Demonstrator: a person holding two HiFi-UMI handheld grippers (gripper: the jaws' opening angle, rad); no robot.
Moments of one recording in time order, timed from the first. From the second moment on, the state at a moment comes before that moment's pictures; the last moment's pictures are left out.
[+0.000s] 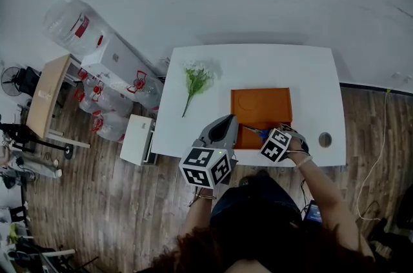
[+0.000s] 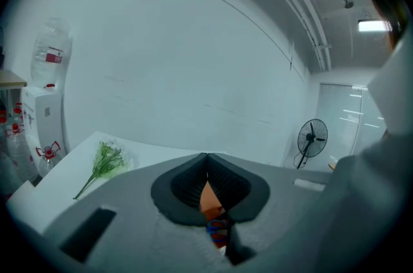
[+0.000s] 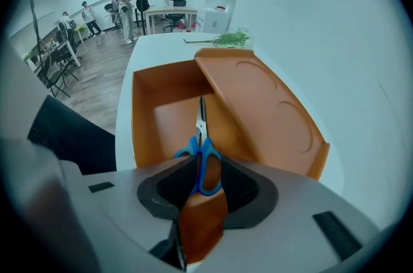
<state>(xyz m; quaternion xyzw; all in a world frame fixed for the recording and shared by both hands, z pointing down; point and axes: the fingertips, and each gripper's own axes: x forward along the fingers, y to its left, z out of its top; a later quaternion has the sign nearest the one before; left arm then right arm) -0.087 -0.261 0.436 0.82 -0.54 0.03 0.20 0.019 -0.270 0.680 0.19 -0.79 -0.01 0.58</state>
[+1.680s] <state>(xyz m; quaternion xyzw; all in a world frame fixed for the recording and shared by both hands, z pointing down) -0.064 -0.297 0.436 0.84 -0.51 0.05 0.18 0.054 -0.308 0.498 0.47 -0.85 0.09 0.24</state>
